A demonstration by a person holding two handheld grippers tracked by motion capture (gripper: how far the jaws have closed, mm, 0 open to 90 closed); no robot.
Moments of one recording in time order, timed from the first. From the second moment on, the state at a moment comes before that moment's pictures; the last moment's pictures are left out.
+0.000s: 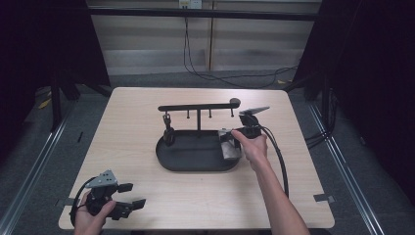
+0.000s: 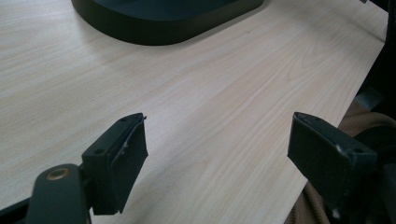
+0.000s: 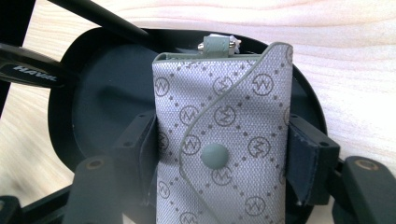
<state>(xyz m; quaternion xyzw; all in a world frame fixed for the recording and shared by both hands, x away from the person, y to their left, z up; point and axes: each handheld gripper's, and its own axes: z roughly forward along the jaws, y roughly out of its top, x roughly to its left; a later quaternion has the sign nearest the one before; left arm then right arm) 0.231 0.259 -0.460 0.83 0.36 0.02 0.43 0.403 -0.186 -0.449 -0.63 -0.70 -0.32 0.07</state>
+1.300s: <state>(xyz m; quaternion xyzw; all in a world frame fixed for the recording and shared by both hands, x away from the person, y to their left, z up) 0.232 0.261 -0.460 0.82 0.37 0.02 0.43 0.403 -0.172 -0.463 -0.62 -0.72 -0.32 0.02</state>
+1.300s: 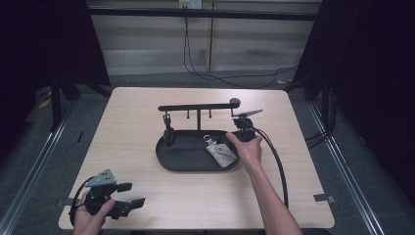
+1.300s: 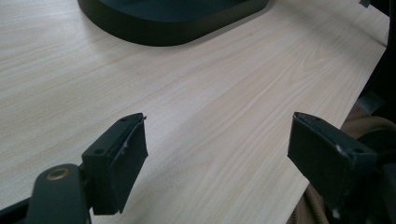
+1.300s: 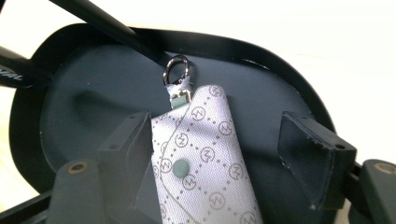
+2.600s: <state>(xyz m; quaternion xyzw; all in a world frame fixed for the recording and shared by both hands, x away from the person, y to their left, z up) 0.235 0.266 -0.460 0.80 0.39 0.03 0.44 0.323 -0.242 -0.438 -0.57 -0.72 -0.39 -0.05</state>
